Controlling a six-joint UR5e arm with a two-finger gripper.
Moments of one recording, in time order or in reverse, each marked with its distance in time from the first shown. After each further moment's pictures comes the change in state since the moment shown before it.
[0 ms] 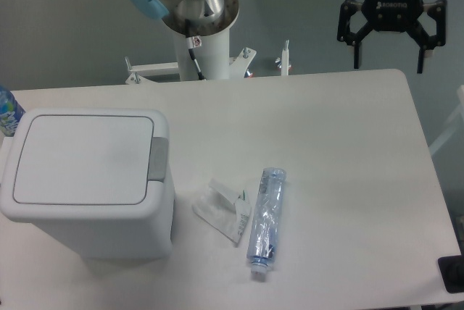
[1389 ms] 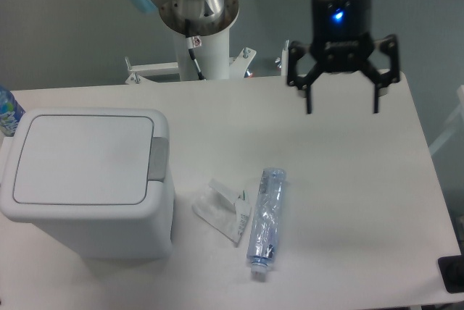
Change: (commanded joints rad) arm -0.305 -0.052 -0.023 0.164 0.035 -0.700
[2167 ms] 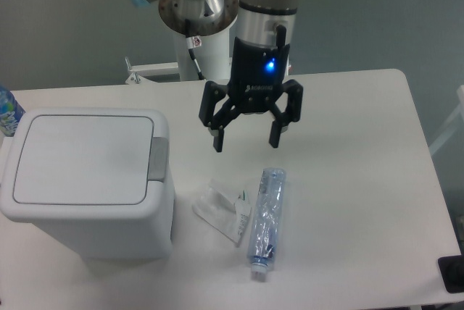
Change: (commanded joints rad) arm -0.063 -0.012 -0.086 -0.009 -0.167 -0.519
